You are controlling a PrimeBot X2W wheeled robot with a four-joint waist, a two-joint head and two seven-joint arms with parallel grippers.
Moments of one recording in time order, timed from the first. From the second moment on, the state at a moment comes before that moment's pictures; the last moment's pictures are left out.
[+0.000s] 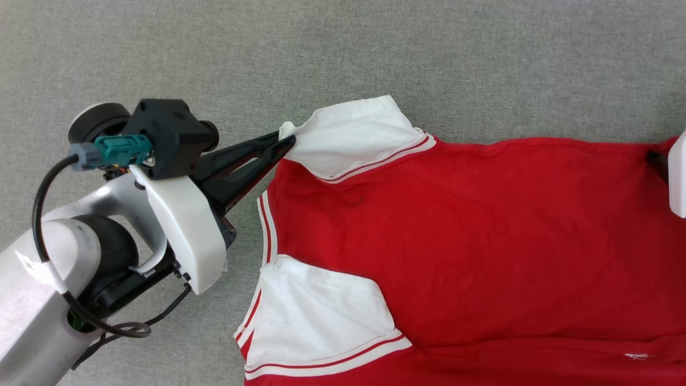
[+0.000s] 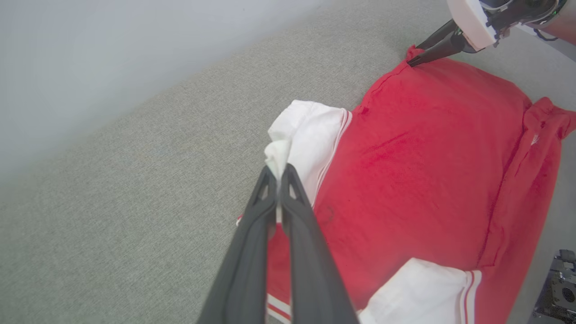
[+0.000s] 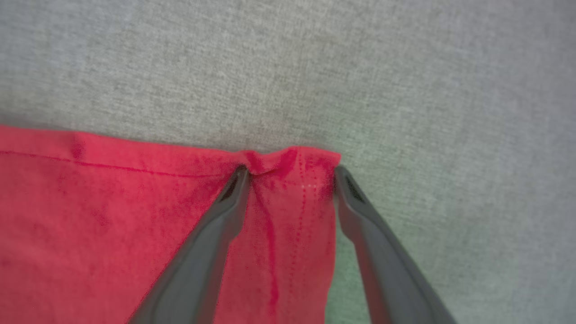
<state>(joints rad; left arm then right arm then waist) -0.71 0.79 -0.64 -0.32 -0.84 -0.12 0.36 -0.61 -0.50 0.06 0.23 0.32 0.13 0.98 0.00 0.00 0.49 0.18</state>
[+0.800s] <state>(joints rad) -0.46 0.85 -0.65 -0.24 -0.89 -0.04 0.26 -0.40 -0.46 0.00 0.13 0.42 0.13 0.79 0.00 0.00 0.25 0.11</state>
